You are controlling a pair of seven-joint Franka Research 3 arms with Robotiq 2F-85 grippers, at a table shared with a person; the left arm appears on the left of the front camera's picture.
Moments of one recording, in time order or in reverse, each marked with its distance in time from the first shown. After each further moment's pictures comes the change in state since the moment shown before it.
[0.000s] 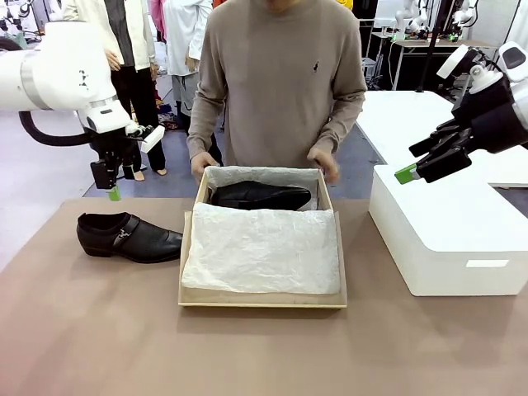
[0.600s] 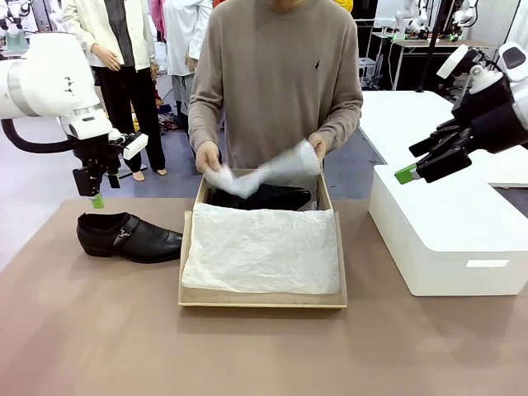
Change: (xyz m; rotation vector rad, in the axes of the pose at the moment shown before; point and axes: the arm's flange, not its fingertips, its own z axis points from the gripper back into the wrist) left arm -0.038 -0.001 -0.014 -0.050 -0.016 0.006; right arm 0.000 0.000 0.000 0.000 0.000 0.000
